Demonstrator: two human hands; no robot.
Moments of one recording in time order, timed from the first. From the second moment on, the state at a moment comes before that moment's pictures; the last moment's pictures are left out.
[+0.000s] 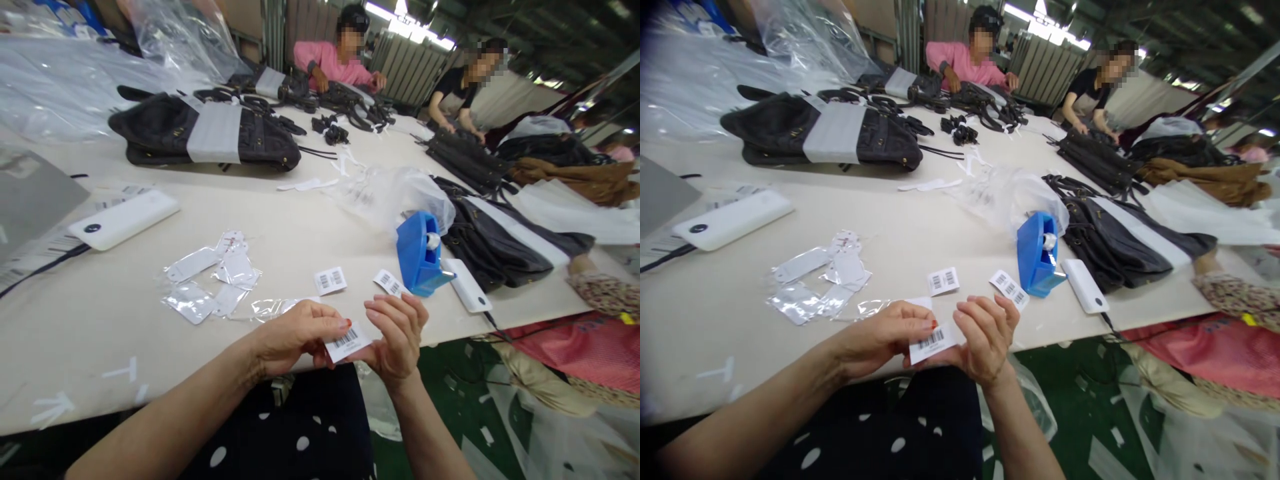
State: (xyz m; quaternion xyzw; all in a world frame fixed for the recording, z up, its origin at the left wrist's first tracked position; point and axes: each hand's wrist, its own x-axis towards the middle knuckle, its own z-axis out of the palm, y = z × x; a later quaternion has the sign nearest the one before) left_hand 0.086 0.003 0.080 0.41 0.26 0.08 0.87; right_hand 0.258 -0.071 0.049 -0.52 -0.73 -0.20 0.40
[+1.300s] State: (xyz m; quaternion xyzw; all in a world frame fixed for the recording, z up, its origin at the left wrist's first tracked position) left_hand 0.080 0.007 0.042 0.50 0.39 0.15 0.75; right_hand 0.294 -0.150 -0.058 -0.77 -0.15 0.34 0.52
